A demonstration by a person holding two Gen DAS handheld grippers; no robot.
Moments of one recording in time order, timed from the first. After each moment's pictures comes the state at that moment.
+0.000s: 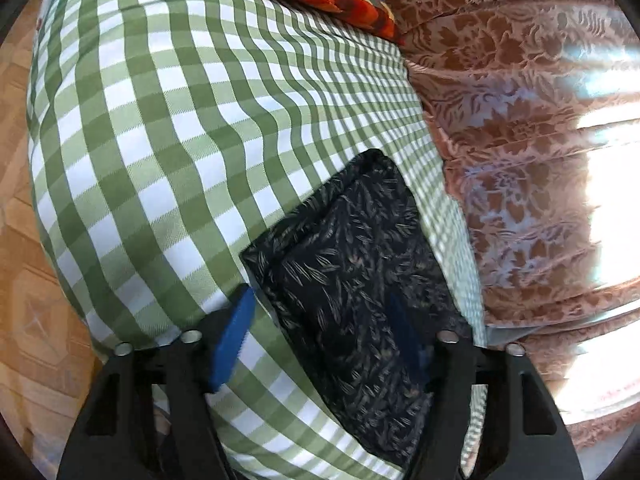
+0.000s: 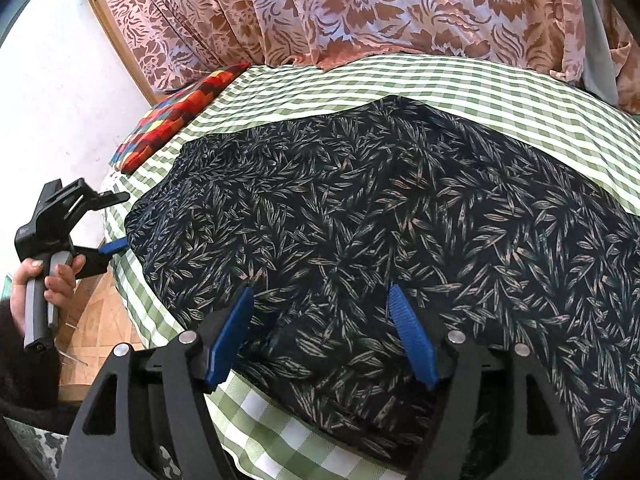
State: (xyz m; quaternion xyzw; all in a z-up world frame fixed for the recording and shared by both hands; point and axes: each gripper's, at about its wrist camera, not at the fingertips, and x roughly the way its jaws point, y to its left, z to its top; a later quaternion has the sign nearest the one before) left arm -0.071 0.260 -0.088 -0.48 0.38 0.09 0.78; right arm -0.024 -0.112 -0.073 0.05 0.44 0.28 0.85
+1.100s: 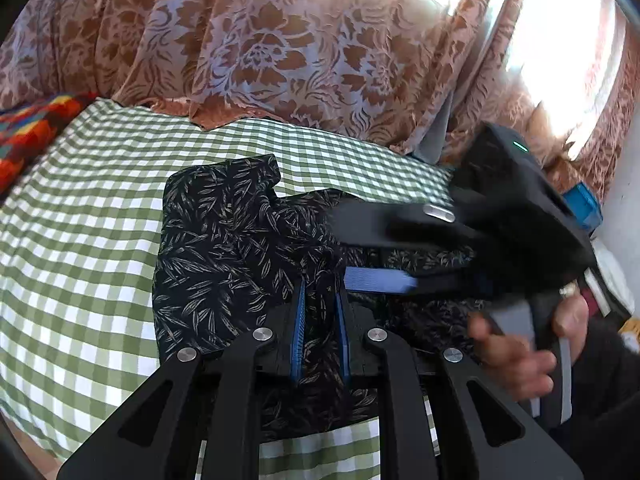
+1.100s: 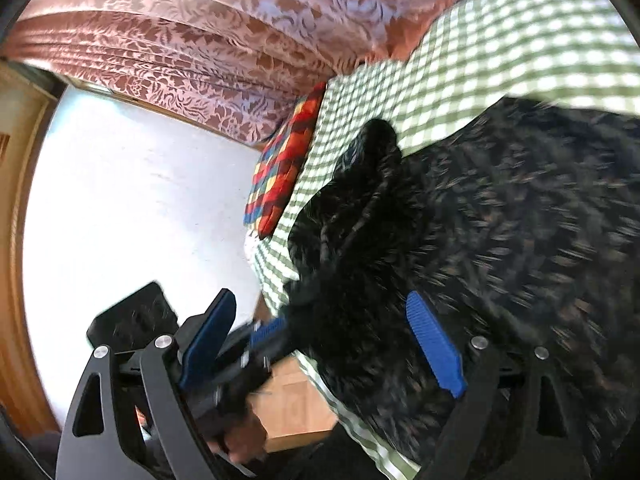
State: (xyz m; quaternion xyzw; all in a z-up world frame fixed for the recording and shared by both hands) left arm -0.040 0.043 -0.018 -0.08 0.37 -0.16 0.91; right arm 0.072 -0.083 -0.047 0.33 0.49 0.46 0.66
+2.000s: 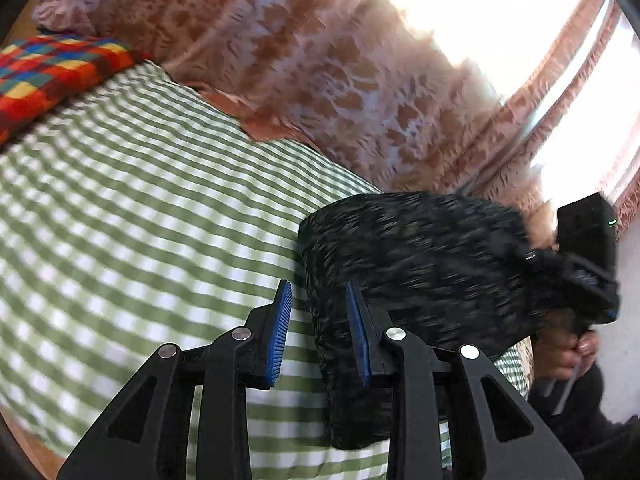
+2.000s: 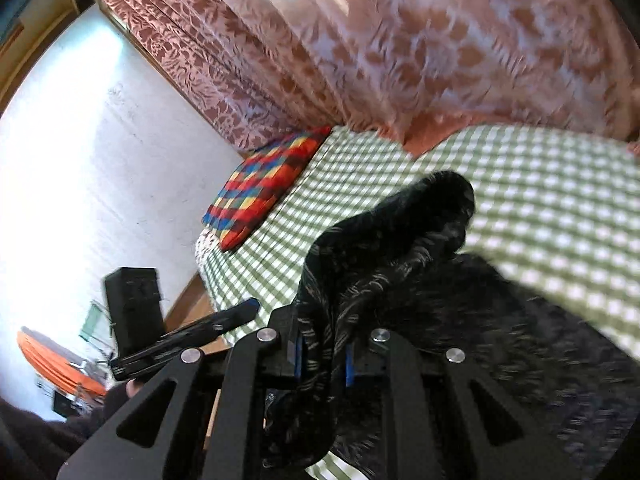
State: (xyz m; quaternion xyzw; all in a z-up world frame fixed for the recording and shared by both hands) left arm -0.006 0.121 0.006 -0.24 0.36 -0.15 0.89; right arm 0.053 -0.135 0.066 0.14 0.39 0.42 0.81
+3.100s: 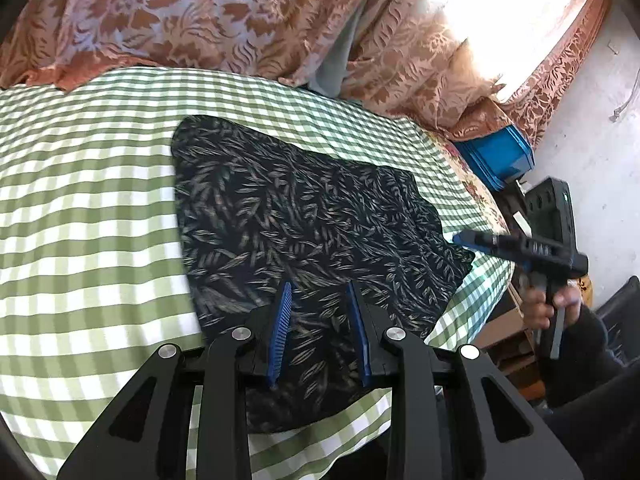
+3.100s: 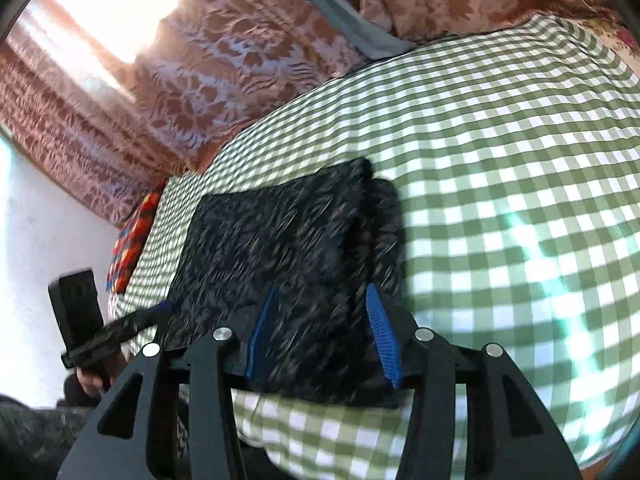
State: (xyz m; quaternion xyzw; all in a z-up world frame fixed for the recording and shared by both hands) left arm -0.011 -0.043 -0.030 -0.09 0.44 -0.33 0.83; right arm -0.056 -0.375 -0.045 0.24 0.44 0.18 0.85
